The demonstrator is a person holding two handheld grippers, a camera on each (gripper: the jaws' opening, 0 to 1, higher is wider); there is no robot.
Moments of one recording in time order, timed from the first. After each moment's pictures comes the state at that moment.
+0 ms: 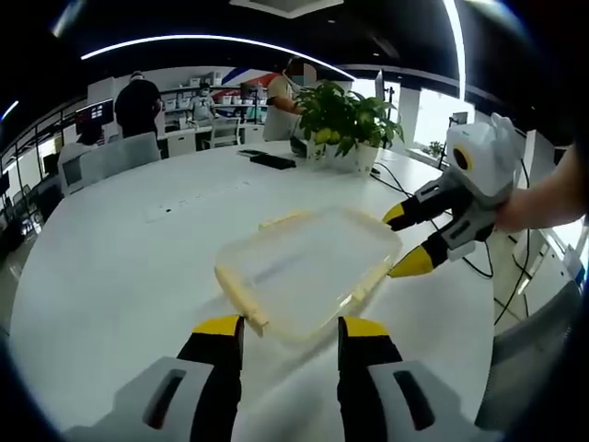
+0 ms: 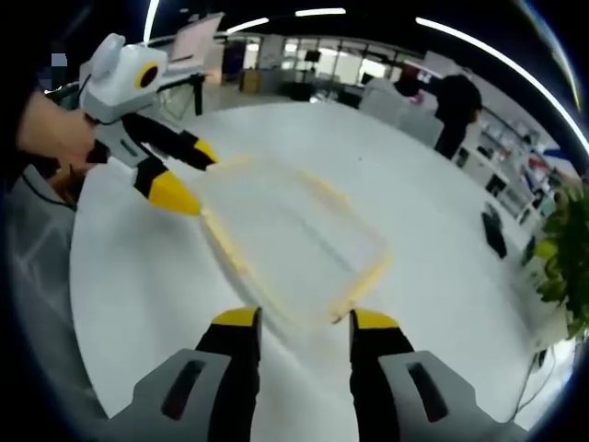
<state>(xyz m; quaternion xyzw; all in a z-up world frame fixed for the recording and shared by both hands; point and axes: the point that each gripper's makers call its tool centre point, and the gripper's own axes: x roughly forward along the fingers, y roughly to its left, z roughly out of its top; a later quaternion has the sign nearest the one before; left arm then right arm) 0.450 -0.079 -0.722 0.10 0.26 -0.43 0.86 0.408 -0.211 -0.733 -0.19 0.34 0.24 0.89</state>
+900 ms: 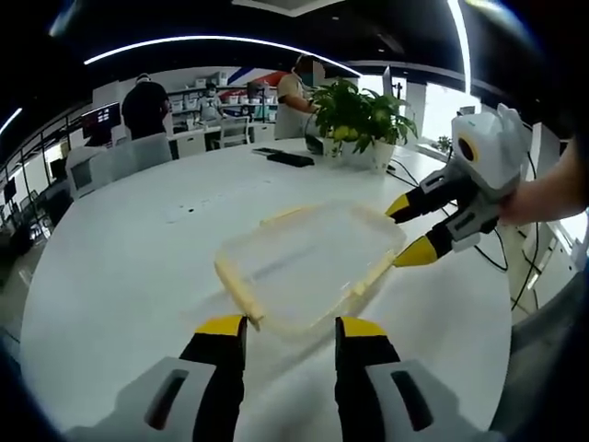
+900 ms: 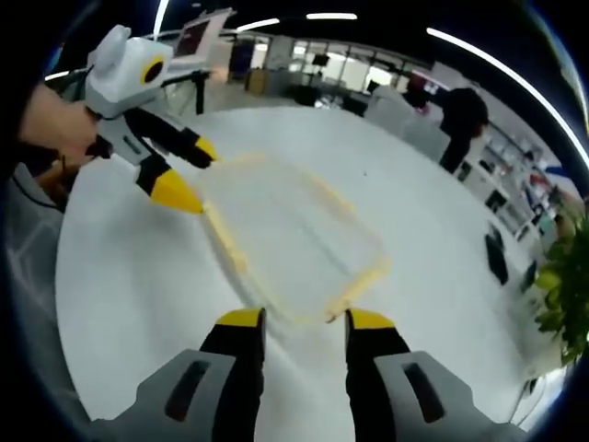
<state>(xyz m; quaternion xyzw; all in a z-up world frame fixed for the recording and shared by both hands) 0.480 -0.056 -0.723 0.12 0.26 -0.41 0.86 0.445 -0.191 -0.730 -0.21 0.32 0.25 0.89</state>
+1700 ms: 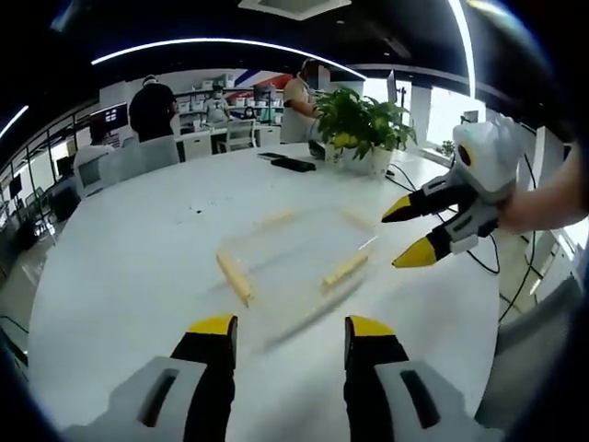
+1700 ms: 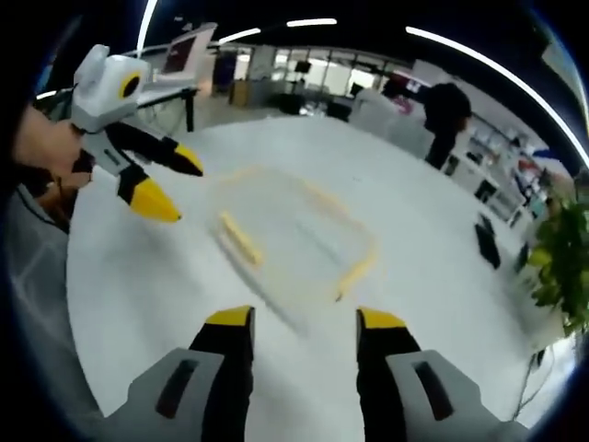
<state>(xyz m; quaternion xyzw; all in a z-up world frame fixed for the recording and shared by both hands) 0.441 -0.034 -0.701 0.11 0.26 -0.40 0.87 0.412 -0.190 -0.712 -0.16 0.31 0.21 0.91</state>
